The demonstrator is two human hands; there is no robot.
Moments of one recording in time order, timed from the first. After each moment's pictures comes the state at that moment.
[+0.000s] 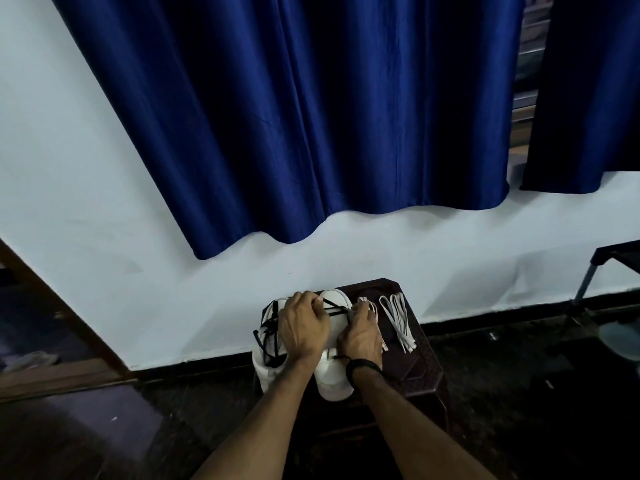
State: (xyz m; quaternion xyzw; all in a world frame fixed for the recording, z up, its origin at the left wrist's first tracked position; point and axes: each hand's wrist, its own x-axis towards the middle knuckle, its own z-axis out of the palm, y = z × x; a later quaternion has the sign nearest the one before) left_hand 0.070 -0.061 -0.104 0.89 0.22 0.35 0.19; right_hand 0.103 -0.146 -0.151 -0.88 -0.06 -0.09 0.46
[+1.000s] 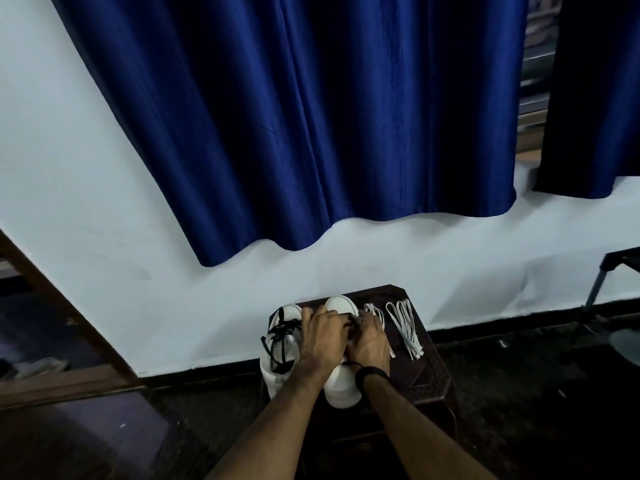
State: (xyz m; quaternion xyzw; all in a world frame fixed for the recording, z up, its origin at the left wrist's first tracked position) left_hand 0.067 -0.070 -0.095 0.99 0.06 0.15 -0.02; right_hand 0.100 -0.149 -0.151 -0.87 -0.08 -0.07 0.48
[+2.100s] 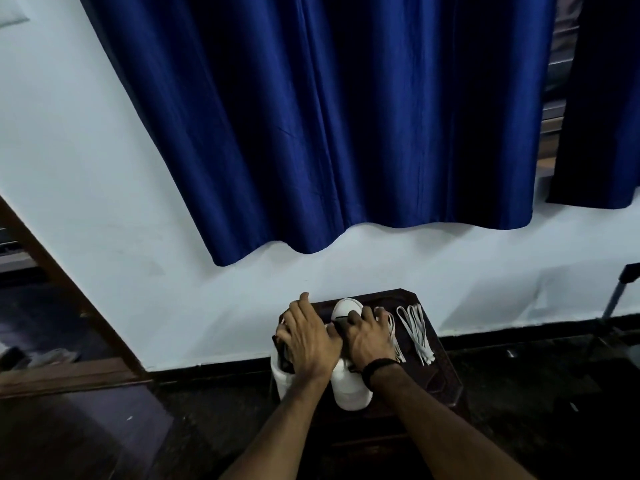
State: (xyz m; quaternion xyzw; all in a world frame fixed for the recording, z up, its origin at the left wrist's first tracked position) left_hand 0.050 -0.054 -0.107 0.91 0.31 0.28 0.07; right_hand 0.108 -0.142 -0.136 -0.92 -0.30 -0.23 0.08
